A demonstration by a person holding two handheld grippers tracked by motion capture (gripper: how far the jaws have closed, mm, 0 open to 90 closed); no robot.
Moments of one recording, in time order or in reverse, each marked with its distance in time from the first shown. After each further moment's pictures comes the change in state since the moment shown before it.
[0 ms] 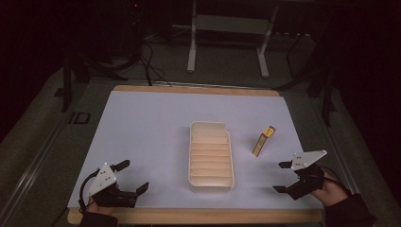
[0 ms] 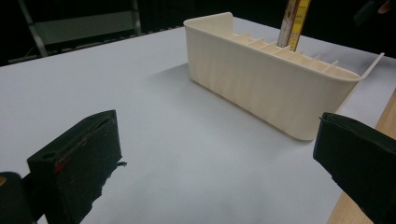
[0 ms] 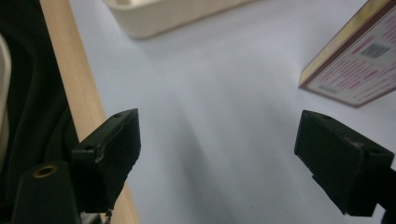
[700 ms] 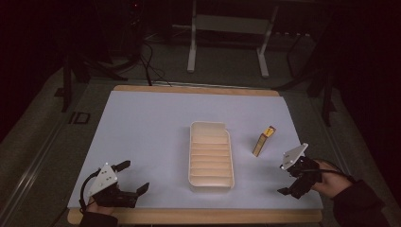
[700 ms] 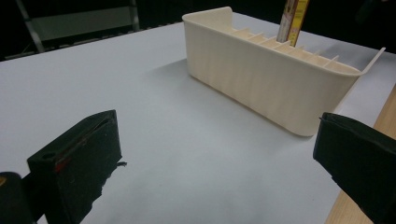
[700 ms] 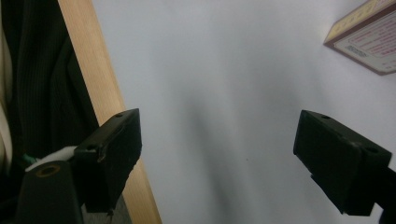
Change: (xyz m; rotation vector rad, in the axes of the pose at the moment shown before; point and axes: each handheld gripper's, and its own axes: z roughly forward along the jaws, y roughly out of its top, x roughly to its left) left arm 0.000 -0.001 0.001 0.018 -0.004 0.004; right arm -0.005 0.027 0.003 0.332 0.059 -0.107
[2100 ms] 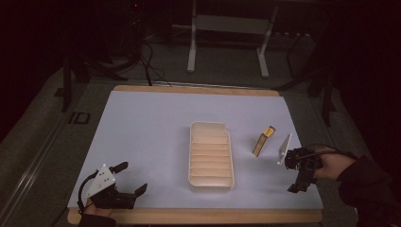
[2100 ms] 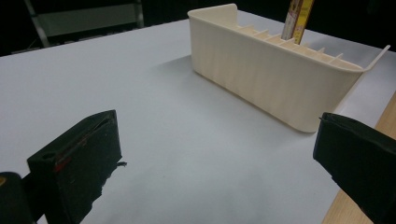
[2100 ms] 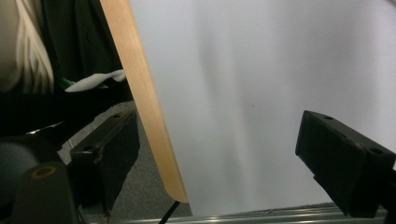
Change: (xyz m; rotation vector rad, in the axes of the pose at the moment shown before) left arm 0.000 -0.003 -0.005 0.007 0.016 -0.015; right arm -0.020 0.029 -0.016 0.326 0.138 -0.052
